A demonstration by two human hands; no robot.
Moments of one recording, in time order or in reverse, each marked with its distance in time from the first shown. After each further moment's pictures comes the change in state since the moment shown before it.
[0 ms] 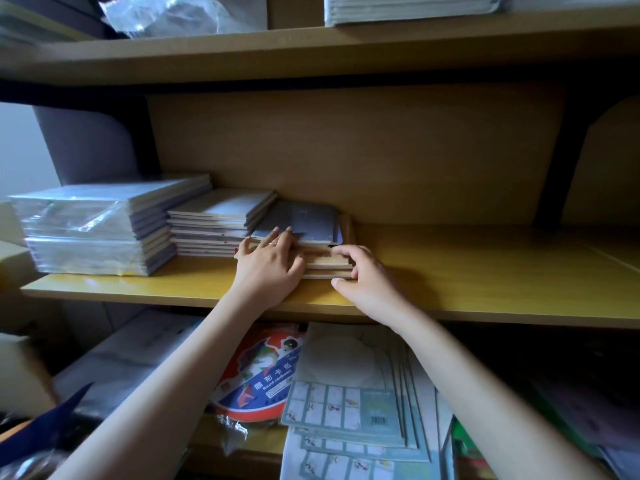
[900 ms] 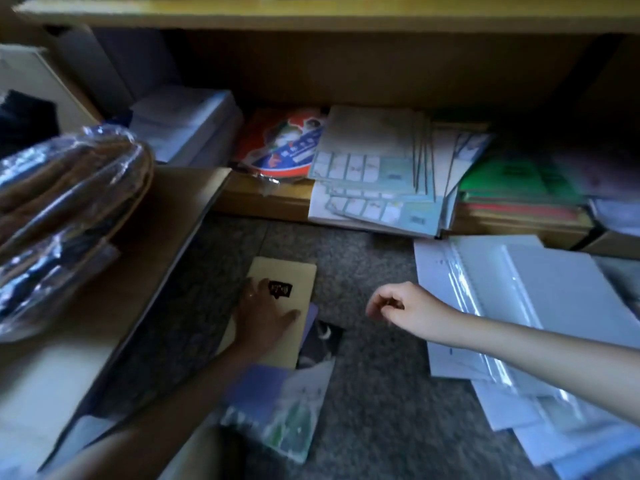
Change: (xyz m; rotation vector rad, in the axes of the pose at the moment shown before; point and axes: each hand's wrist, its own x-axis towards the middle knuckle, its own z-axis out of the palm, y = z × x) left_hand -0.416 0.004 0.133 -0.137 -0.652 -0.636; right_hand -0.316 0.071 0.067 0.179 -0.793 0.334
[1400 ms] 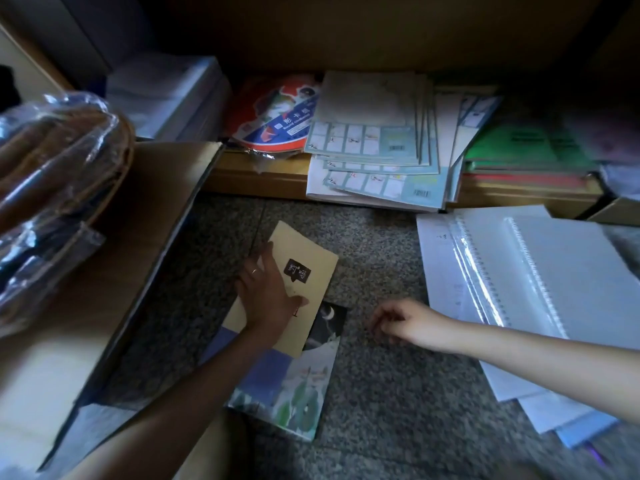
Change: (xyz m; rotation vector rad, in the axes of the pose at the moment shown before) left_hand -0.016 0.027 -0.019 -0.012 0.109 -0.012; right_hand -0.010 0.028 0.045 0.148 -0.145 0.194
